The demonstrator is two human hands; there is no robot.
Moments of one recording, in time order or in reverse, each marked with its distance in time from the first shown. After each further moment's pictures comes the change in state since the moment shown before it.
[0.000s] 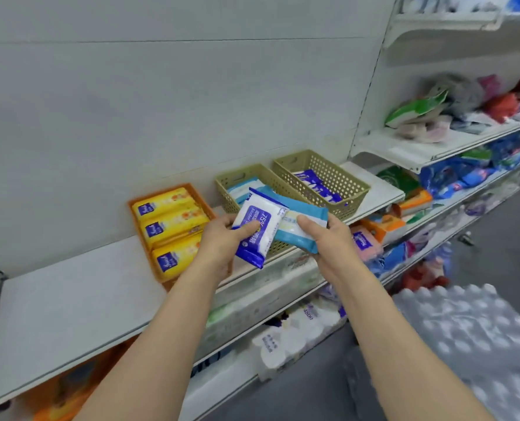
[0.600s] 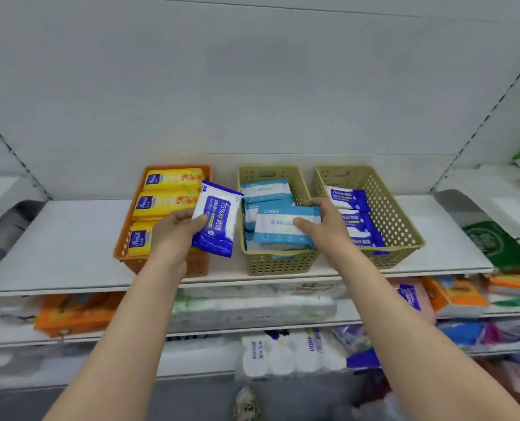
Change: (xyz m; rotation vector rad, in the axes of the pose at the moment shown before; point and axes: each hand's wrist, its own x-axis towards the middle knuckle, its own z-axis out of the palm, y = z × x) left_hand 0.051 -0.026 0.018 -0.215 0.706 -0.015; right_hand 0.214 0.000 -0.033 -0.645 -0.497 -0.112
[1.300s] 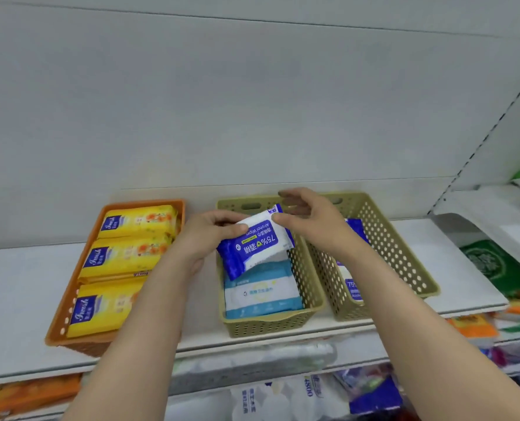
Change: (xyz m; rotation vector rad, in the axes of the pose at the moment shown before) left_hand 0.079 0.025 0.107 0.240 -0.509 0.057; right_hand 0.089 -0.045 -0.015 -0.142 -0.182 -0.223
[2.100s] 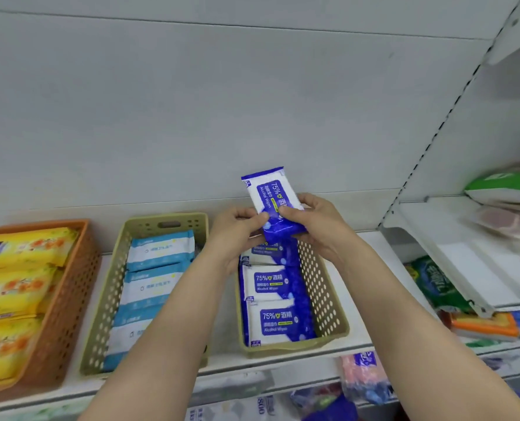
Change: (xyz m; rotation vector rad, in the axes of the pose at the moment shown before) left_hand 0.078 0.020 0.229 -0.336 0.094 -0.065; right_hand 0.044 0.078 -0.162 0.568 0.033 0.288
